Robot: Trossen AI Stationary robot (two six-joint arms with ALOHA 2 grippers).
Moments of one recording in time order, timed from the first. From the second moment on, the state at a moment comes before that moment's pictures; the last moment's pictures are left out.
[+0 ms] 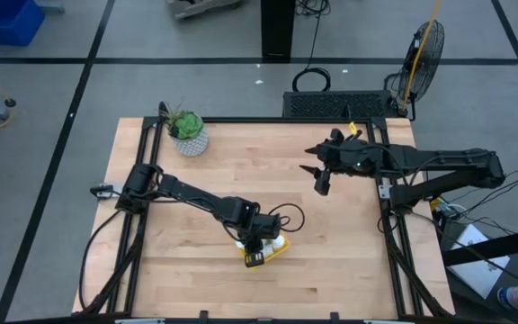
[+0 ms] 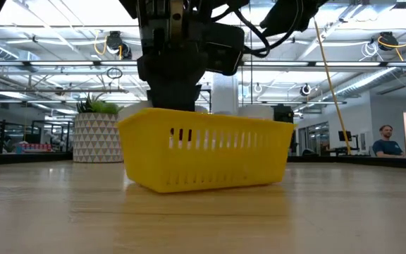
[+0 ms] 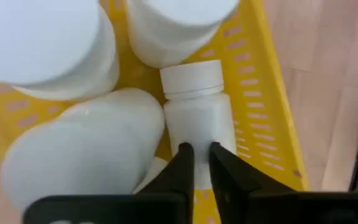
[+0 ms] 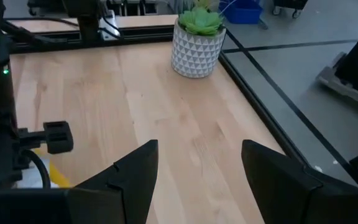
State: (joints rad) left arm -0.23 2.10 1.51 -0.71 0.26 -0.44; right arm -0.03 1.07 1.01 -0.45 0.32 0.07
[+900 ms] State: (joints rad) left arm -0.23 2.09 1.51 -0.70 0.28 -0.42; right arm -0.03 1.08 1.01 -0.46 0.32 0.06
